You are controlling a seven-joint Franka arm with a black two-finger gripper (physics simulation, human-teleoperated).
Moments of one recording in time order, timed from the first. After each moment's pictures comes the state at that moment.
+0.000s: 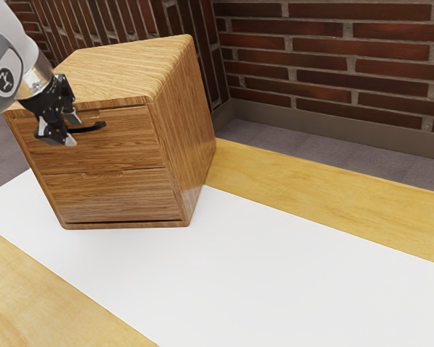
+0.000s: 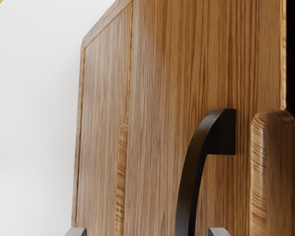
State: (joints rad) arm 1.32 -0.23 -0.81 -1.71 -0.08 2.02 -1.62
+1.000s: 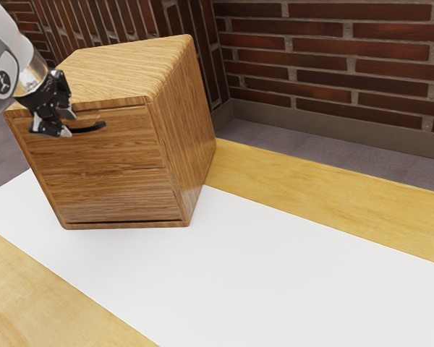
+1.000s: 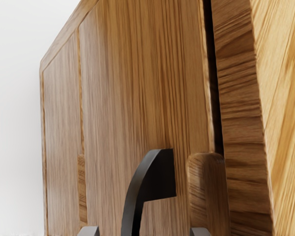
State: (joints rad) arm 1.34 -0.19 -0.81 -1.70 -0.04 2.09 -1.53
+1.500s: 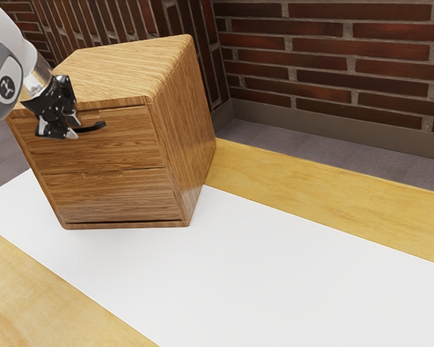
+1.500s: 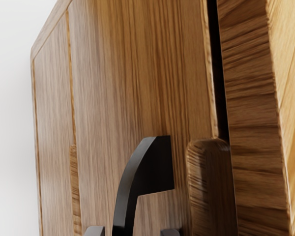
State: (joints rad) arm 1.32 -0.16 -0.81 -1.72 -0.06 2.13 -1.51
